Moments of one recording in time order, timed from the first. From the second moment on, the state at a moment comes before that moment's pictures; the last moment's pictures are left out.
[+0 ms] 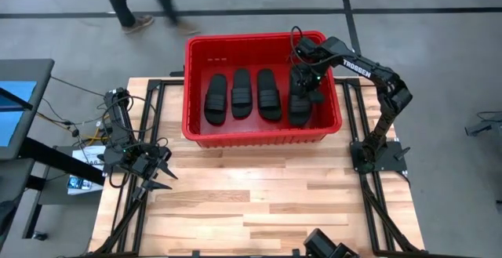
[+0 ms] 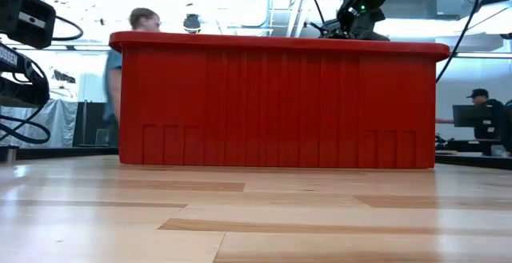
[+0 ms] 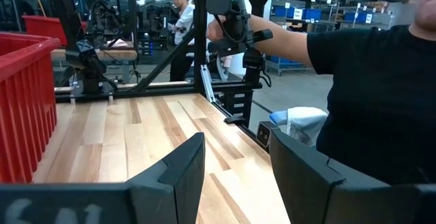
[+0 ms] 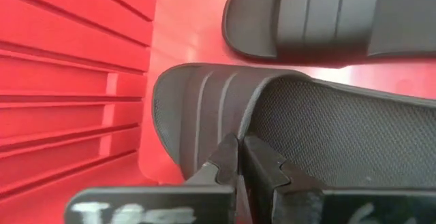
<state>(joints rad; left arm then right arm) -1.16 0.03 0.01 0.09 -0.74 -0.04 -0.80 1.76 1.57 -1.31 -0.39 -1.00</state>
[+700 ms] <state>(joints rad) -1.16 0.03 0.01 0.09 -0.74 -0.04 -0.81 1.91 1.58 -1.25 -0.31 -1.01</state>
